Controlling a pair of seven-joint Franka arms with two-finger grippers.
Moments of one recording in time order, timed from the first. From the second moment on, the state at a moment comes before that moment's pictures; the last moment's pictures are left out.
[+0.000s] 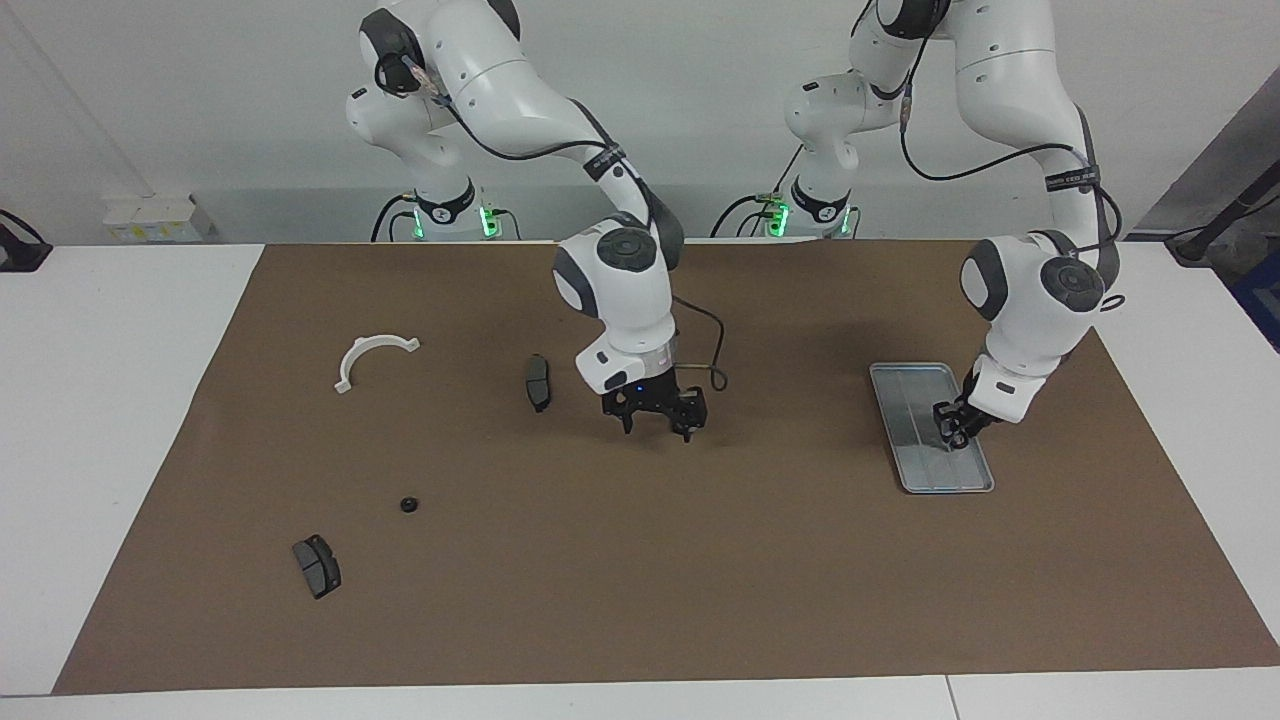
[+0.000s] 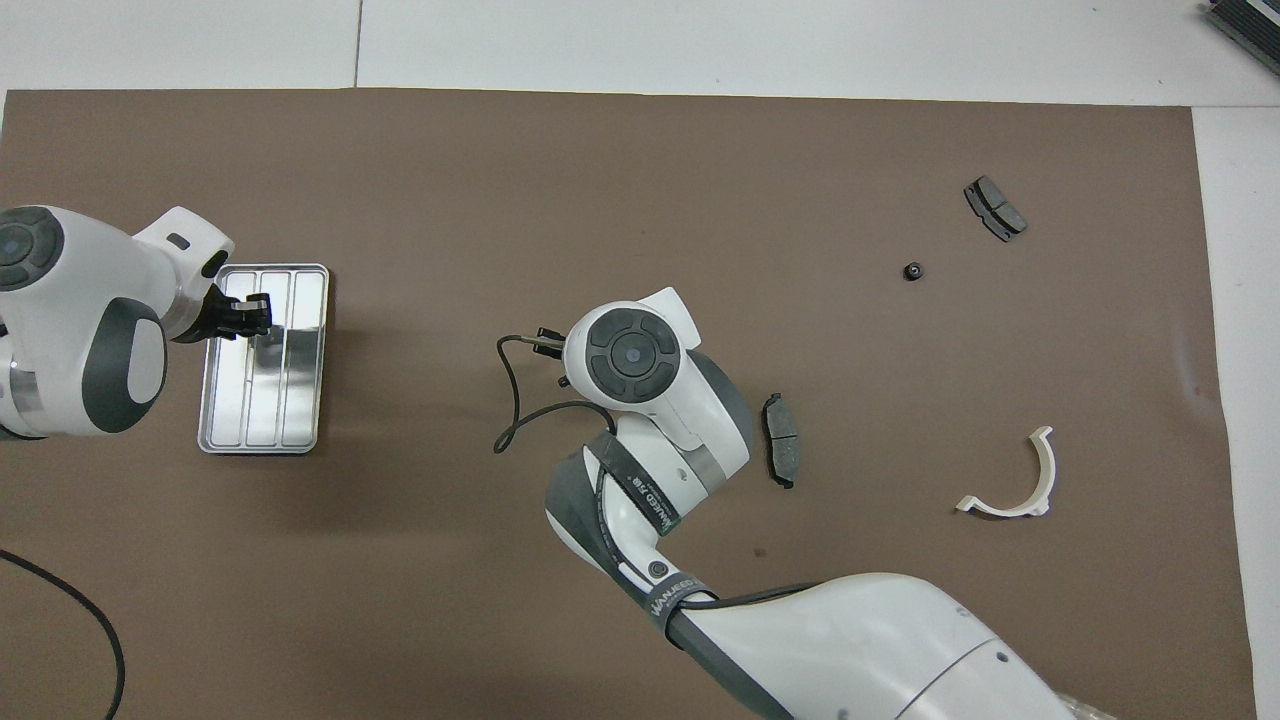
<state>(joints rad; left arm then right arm) 0.18 0.30 -0.13 -1.97 0.11 2.33 -0.12 0.49 0.52 0.03 -1.62 -0.02 2.40 0.84</state>
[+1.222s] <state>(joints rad) -0.32 0.33 -0.17 -1.90 -0.03 2.56 -0.47 0.08 0.46 0.03 -1.69 -0.02 2.28 0.23</state>
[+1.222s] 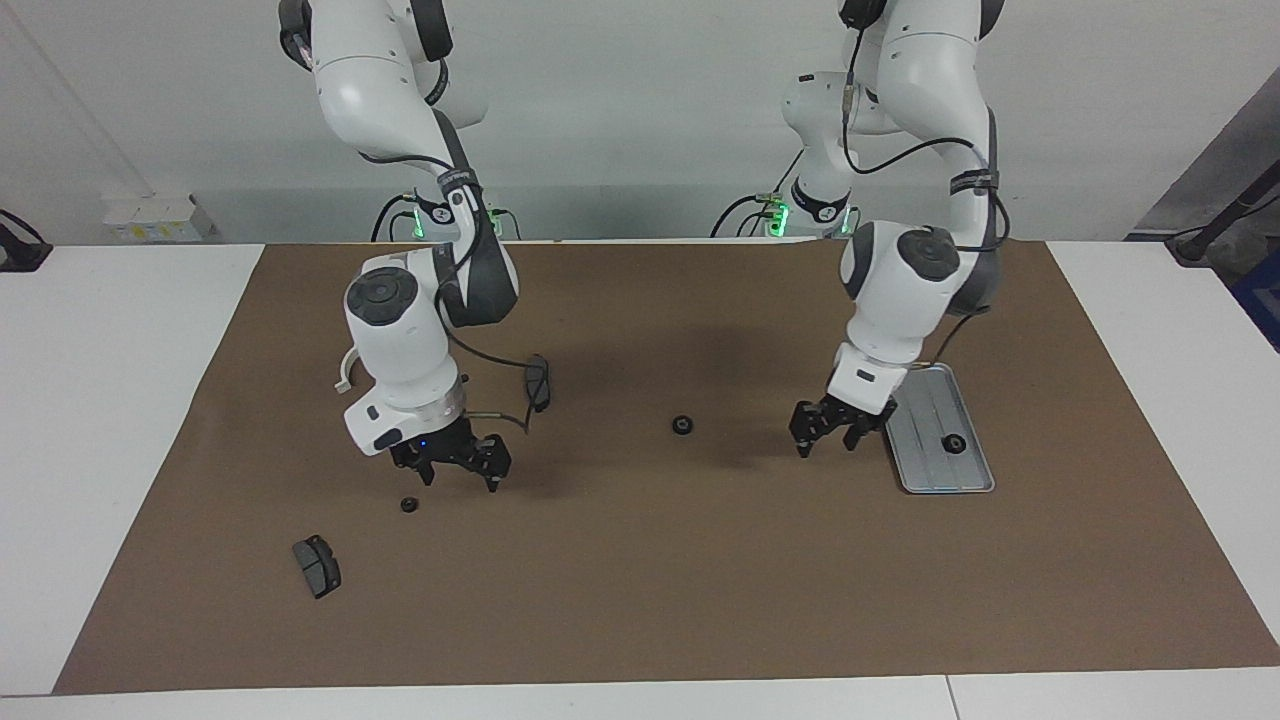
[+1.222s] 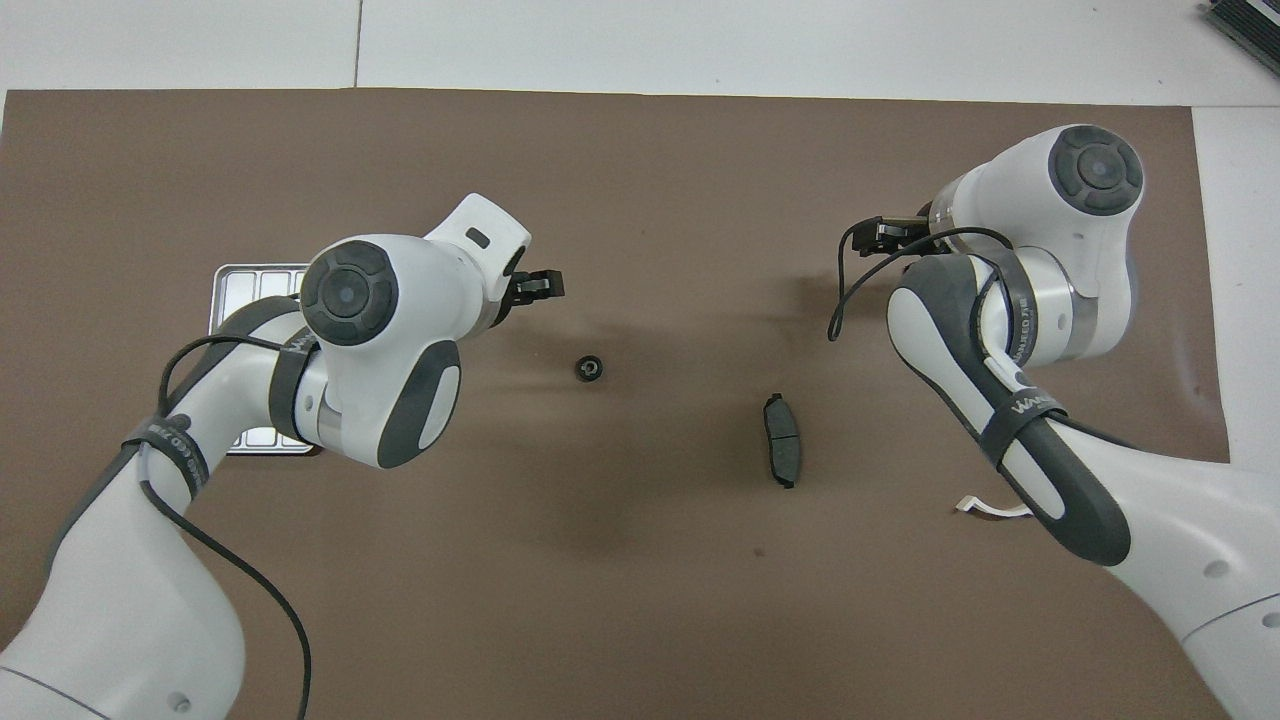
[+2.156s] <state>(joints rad) -0.44 0.40 -0.16 -1.98 -0.03 2.69 -0.23 0.03 0.52 0.03 -1.73 -0.02 2.38 0.16</state>
